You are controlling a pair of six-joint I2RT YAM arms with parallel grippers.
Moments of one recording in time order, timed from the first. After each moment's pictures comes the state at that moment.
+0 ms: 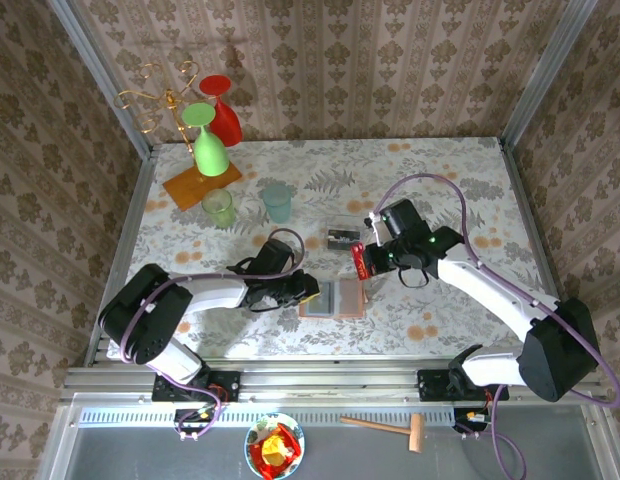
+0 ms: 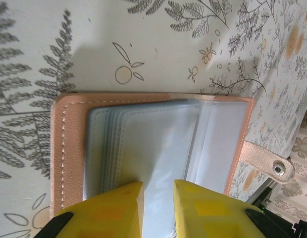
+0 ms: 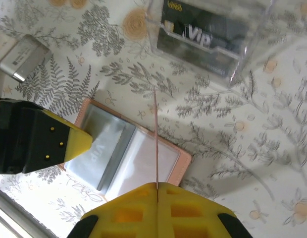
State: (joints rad) left arm -0.75 1.55 0.61 0.06 0.45 -1.04; right arm 0.51 1.31 0.99 -0.66 -0.19 0.24
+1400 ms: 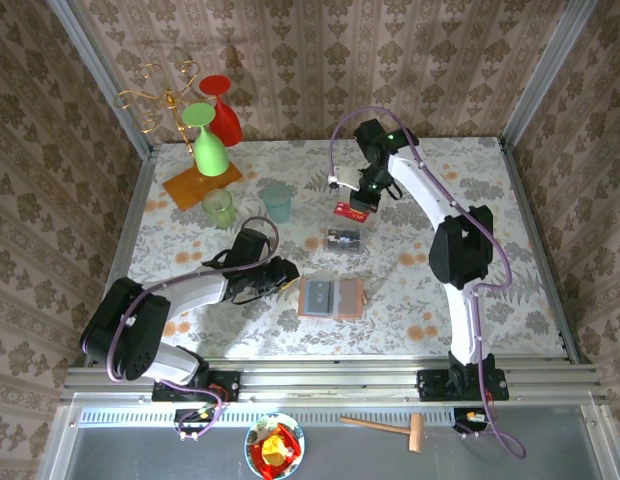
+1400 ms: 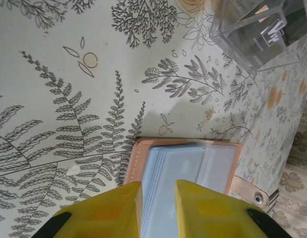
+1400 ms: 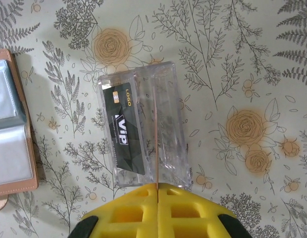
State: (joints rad) left arm -0.57 1.43 0.59 -0.03 0.45 -0.99; right arm 0.35 2.19 2.16 -1.32 -0.26 -0.91
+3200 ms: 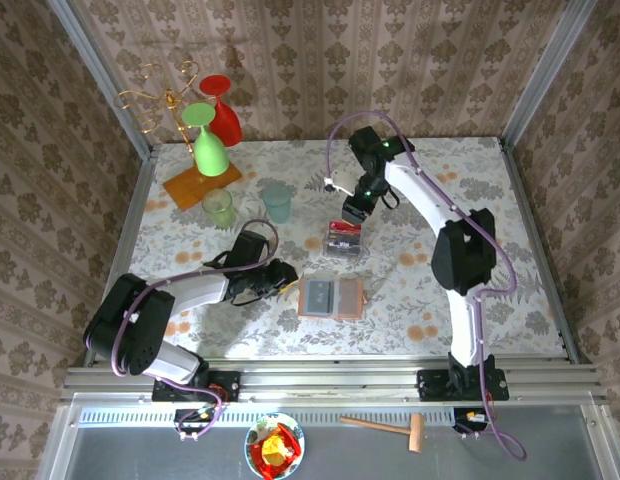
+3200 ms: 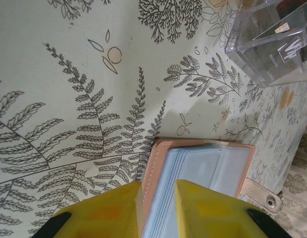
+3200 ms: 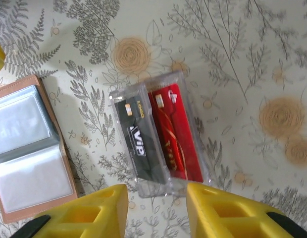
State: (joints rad) left arm -0.56 1.46 0.57 -0.02 0.46 -0.99; right arm 0.40 2.07 1.94 -1.21 -0.26 -0.66
